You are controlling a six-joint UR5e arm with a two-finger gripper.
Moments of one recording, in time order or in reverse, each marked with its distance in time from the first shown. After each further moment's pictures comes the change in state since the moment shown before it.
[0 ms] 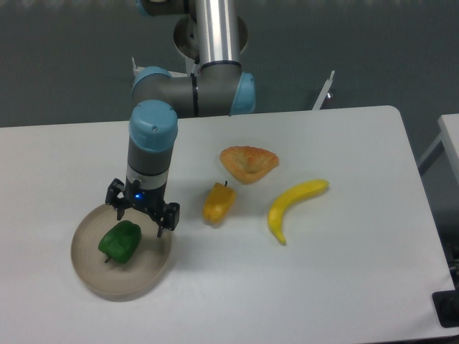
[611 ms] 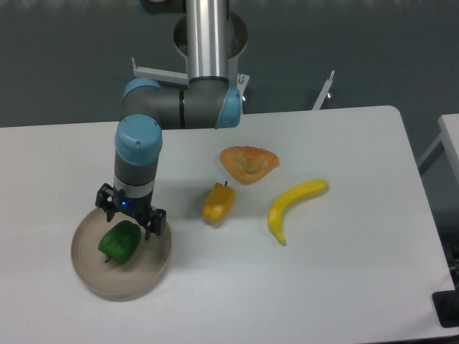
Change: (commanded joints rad) arm -0.031 -0.040 0.009 0.005 0.002 0.006
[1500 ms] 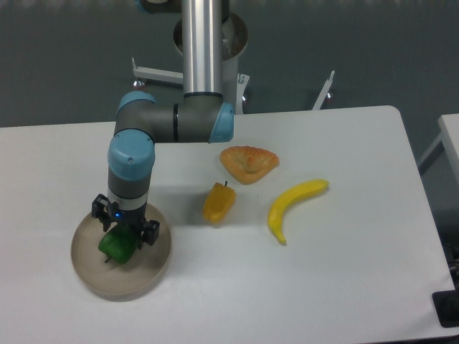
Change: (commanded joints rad) arm -0.011 -0.046 0.046 -0.002 0.017 0.003
